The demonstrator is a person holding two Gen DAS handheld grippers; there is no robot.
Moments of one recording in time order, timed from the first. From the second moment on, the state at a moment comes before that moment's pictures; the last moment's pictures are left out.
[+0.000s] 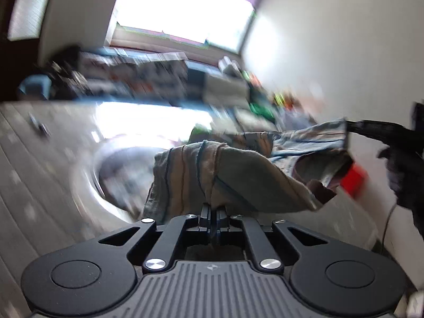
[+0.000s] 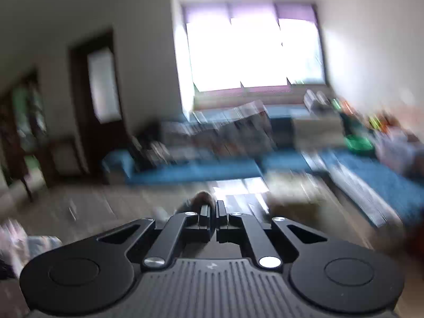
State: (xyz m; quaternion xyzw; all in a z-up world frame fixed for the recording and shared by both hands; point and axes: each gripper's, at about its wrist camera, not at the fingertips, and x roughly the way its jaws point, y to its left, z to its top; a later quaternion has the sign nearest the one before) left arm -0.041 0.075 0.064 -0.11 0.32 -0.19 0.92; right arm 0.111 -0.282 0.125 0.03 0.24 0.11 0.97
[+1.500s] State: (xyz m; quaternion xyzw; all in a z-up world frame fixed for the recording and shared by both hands) left arm 0.104 0.091 -0.001 -0.08 0.39 0.03 0.92; right arm 0.196 -0.205 0.019 -0.09 0.39 0.16 0.90
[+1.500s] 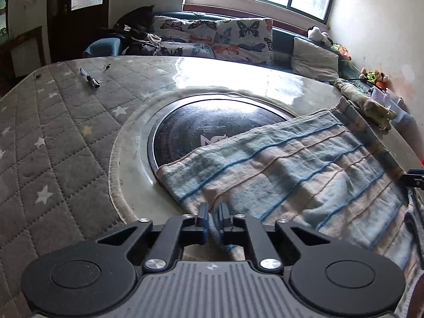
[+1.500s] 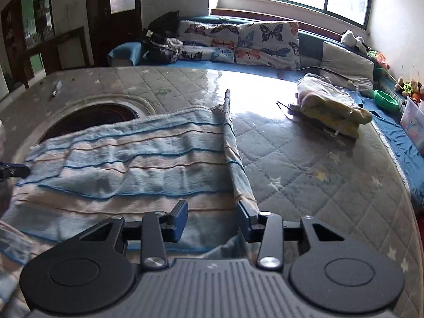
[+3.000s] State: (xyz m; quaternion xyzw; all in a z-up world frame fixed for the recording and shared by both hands) left arm 0.122 0.120 0.005 -0.14 0.38 0.04 0.91; right arm 0.243 -0.218 -0.006 -0.06 0.41 0.13 0.90
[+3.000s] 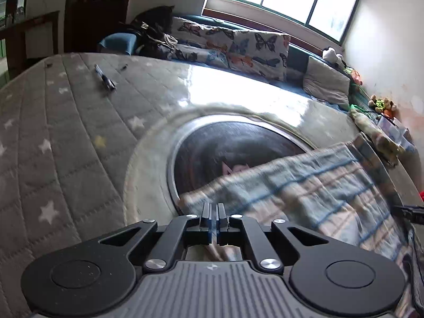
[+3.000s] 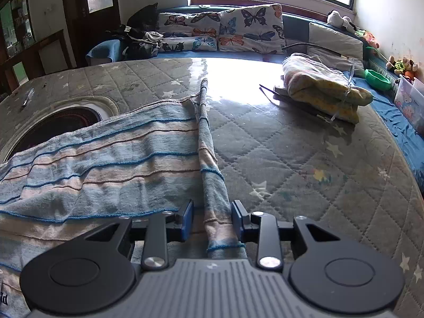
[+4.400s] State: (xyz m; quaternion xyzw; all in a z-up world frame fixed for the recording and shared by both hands) left arm 0.184 0.151 0.035 -0.06 0.31 0.15 0.94; right arm 0.265 -0.198 -0.005 -0.05 0.41 0.15 0.90
